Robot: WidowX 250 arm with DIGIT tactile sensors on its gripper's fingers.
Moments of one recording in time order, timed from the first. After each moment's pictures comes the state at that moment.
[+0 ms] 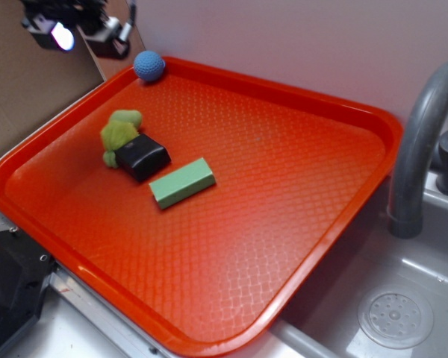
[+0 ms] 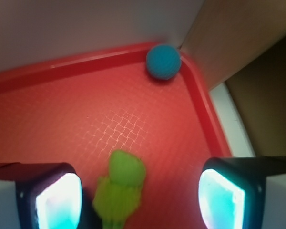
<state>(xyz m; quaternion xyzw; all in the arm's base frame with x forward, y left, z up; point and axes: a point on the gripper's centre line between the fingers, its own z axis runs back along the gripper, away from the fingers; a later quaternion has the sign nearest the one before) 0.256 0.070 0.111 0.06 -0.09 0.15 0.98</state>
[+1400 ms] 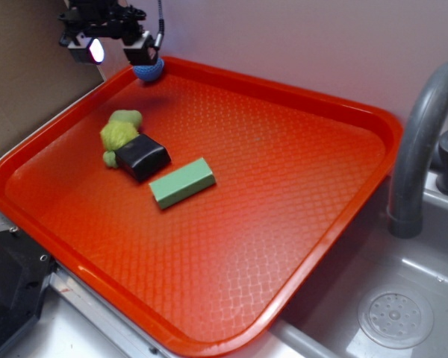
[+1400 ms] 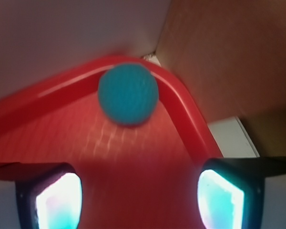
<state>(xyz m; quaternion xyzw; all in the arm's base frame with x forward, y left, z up) 0.312 0.125 0.072 0.07 -0.08 0.25 0.96</state>
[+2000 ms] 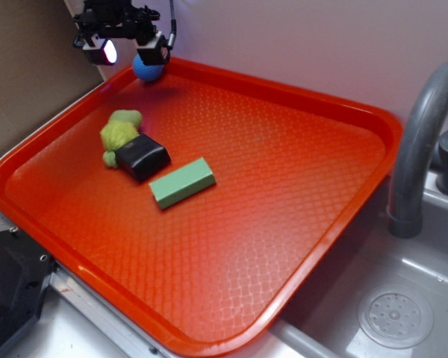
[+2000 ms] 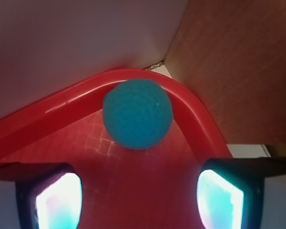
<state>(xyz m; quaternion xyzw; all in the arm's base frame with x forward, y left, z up) 0.319 0.131 0.066 0.07 -0.09 0.25 0.96</state>
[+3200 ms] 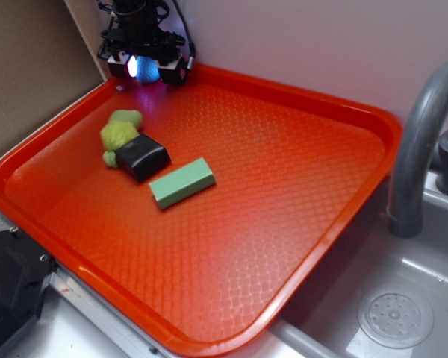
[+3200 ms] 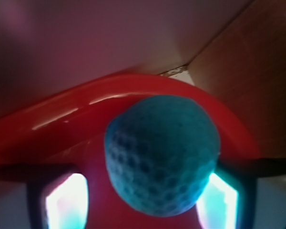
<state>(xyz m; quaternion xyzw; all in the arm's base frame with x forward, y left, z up) 0.336 0.153 0.028 0.13 -0.08 0.25 0.96</state>
